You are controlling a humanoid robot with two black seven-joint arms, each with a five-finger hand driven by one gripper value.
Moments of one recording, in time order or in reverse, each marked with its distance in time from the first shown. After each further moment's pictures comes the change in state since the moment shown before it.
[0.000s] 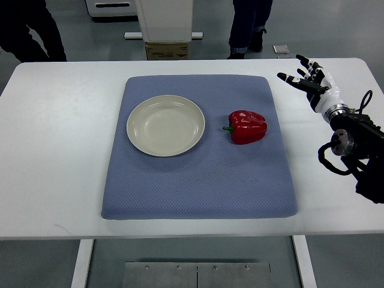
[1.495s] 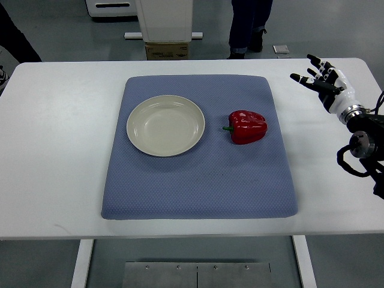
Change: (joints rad) left arm 0.000 0.000 0.001 0.000 -0.001 0.000 0.000; right arm -0.013 -0.075 0.001 0.001 0.000 0.110 0.001
